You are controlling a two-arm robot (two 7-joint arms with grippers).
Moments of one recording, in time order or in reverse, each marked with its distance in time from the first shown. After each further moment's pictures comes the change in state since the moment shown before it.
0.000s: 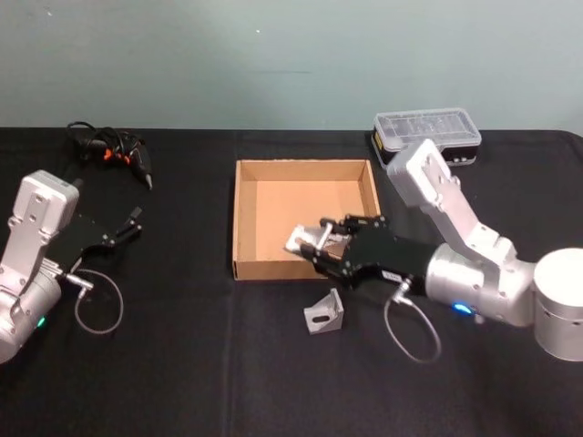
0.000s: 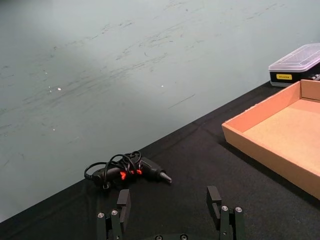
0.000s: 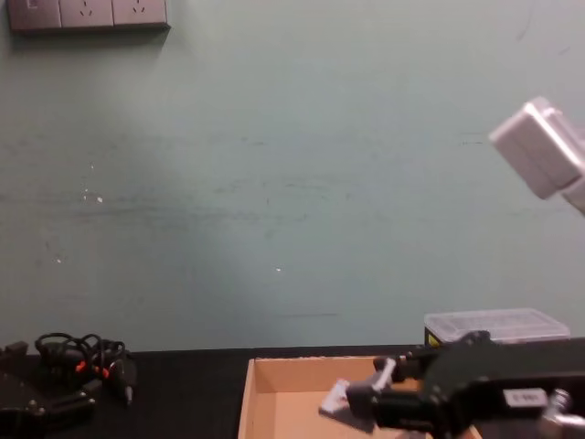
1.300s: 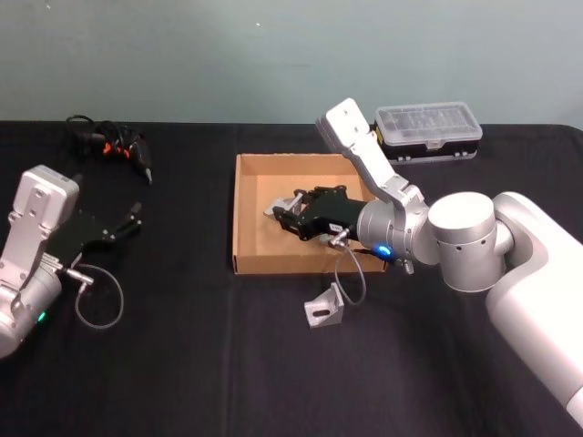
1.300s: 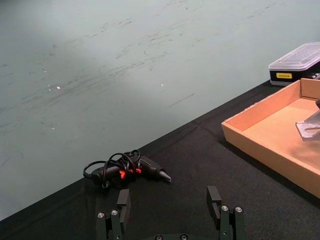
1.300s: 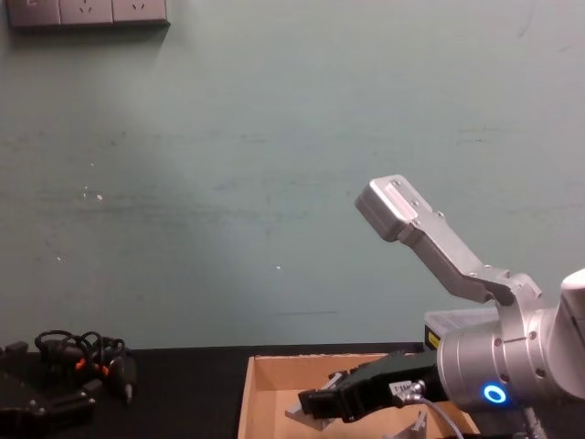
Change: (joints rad) left arm 0.000 0.000 0.000 0.000 0.000 0.000 0.000; right arm 0.248 -0.350 -0.006 0.503 -0.132 0.096 -0.046
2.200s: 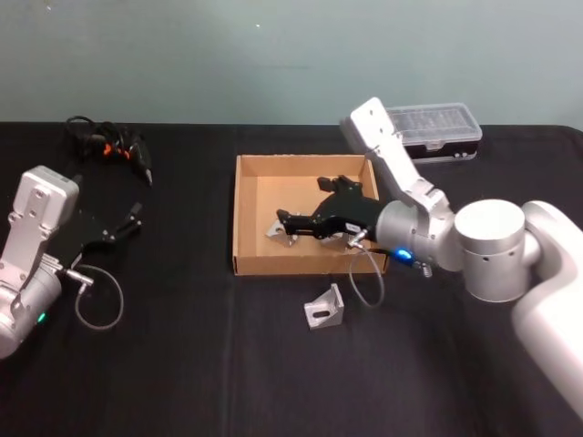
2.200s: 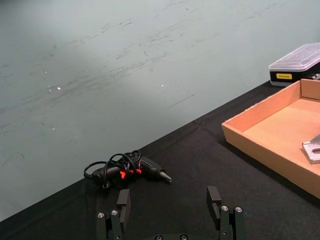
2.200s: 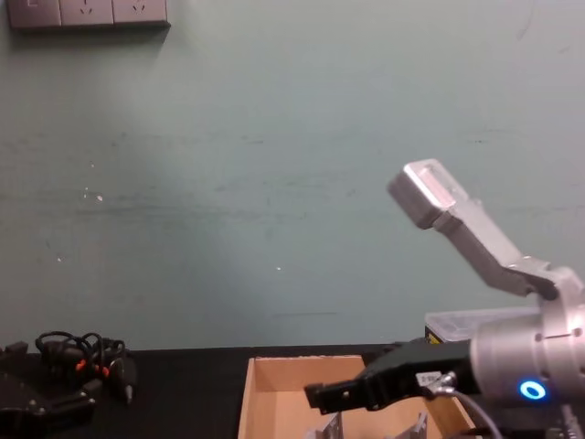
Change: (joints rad) left arm 0.000 0.000 0.000 0.000 0.000 0.000 0.000; right arm -0.075 0.037 0.073 -0.102 -0.028 -0.027 0.029
